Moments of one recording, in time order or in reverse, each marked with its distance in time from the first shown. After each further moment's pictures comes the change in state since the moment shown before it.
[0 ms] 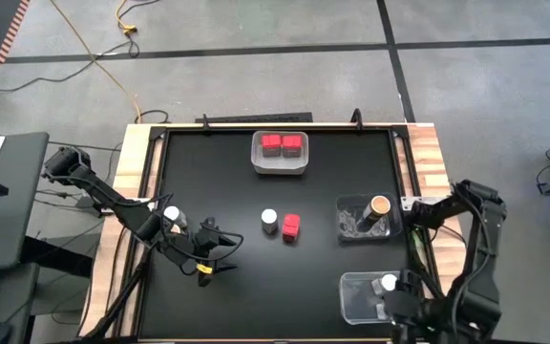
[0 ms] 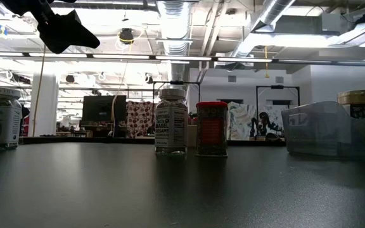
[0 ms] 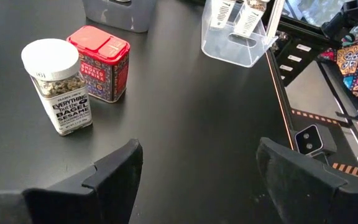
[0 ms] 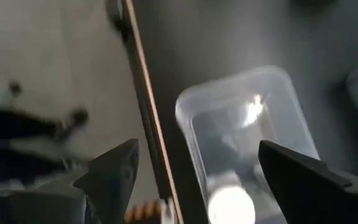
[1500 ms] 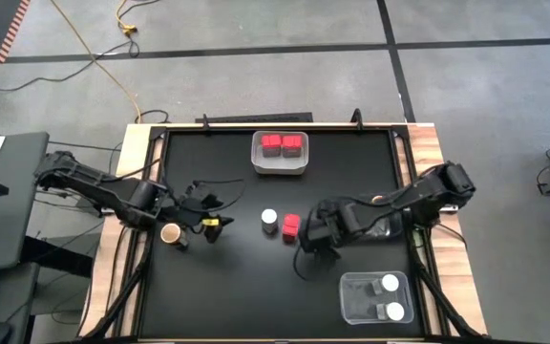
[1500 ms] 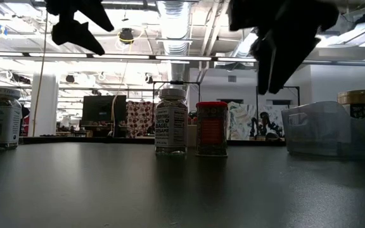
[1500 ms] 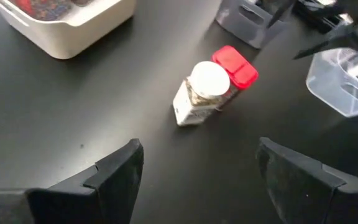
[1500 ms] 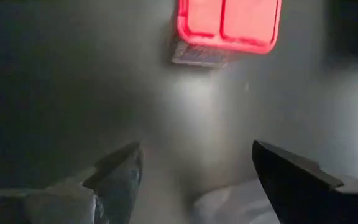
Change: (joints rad) left arm 0.287 -0.100 0.243 -0.591 -0.001 -0.223; right arm -0.833 0.014 -0.380 0.351 -0.258 -1.006
